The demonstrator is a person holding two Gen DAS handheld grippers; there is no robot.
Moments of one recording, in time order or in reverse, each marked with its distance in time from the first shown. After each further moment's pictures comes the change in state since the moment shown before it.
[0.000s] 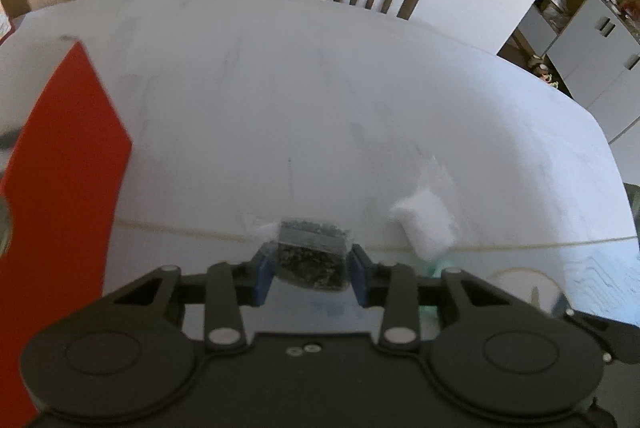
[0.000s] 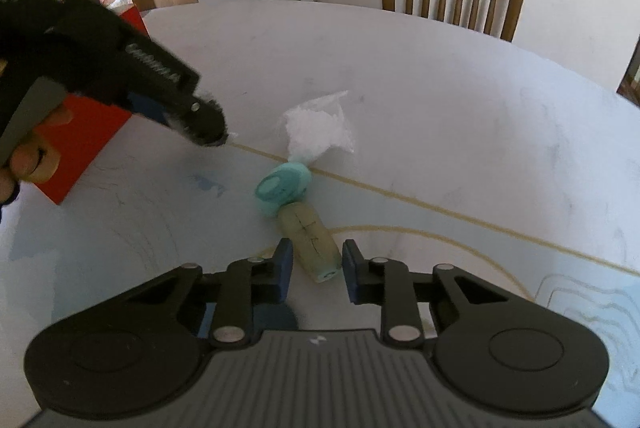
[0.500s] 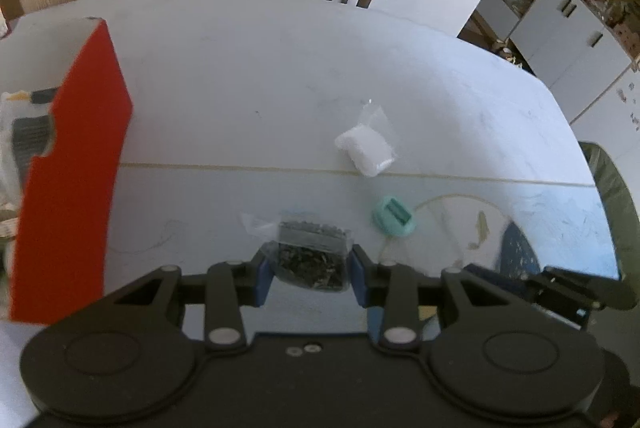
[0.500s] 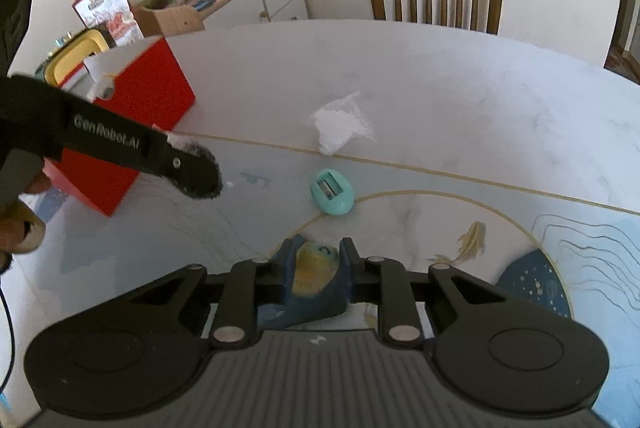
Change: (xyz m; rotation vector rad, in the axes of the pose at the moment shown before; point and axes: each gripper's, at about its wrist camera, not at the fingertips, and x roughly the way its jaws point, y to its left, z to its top) left arm -0.051 -0.008 -0.047 0.082 -0.004 -0.063; right arm -0.058 0.027 -0.018 0.090 -0.049 0.027
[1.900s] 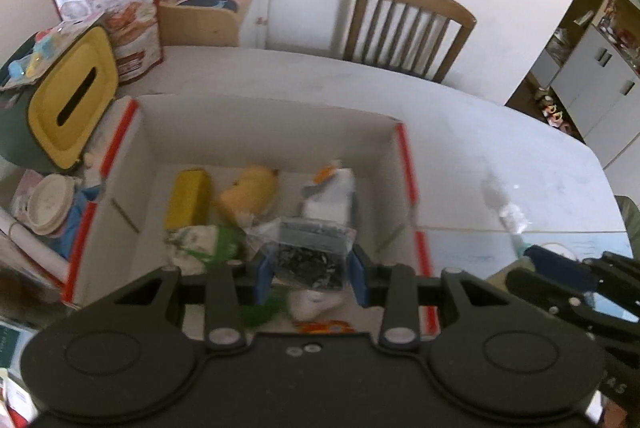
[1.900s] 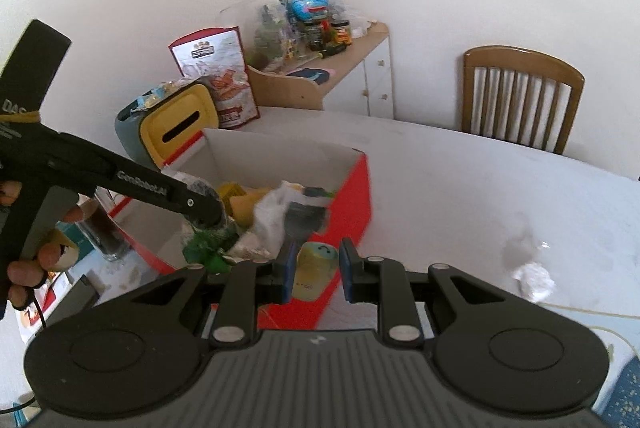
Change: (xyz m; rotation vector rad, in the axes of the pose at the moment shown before) left arm -0.126 0.214 0.017 -0.072 -0.113 0.096; right arm -0.004 0.233 0.104 -0.105 -0.154 0.075
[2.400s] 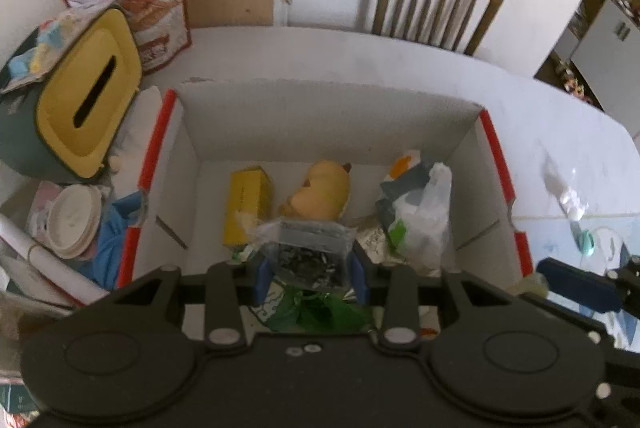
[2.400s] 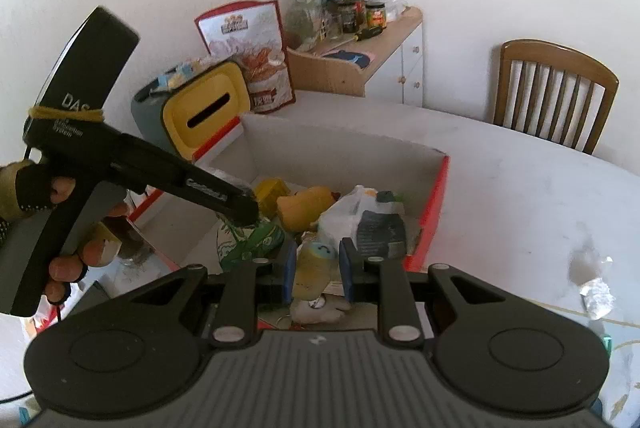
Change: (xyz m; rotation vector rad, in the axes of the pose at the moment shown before) left arm 0.043 0.052 0.012 0.059 0.069 0.052; right arm 0.060 0.061 0.010 -0.039 0.068 0.021
